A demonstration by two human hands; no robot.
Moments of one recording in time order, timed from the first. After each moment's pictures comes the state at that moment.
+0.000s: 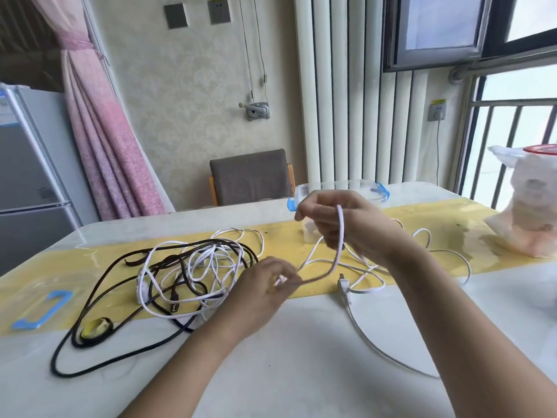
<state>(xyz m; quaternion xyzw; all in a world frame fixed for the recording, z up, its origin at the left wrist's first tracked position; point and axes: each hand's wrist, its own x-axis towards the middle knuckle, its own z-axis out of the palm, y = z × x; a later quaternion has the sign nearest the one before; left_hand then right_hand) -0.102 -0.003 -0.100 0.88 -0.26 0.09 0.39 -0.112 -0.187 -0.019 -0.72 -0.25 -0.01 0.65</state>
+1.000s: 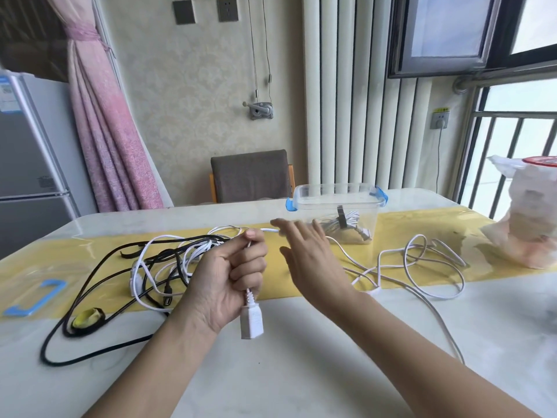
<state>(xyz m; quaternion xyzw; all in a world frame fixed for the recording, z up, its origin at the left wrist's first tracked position) -0.100 0.016 -0.070 0.26 -0.14 -0.37 0.88 -0.089 -0.144 -0.096 -0.89 -0.22 -0.34 0.22</state>
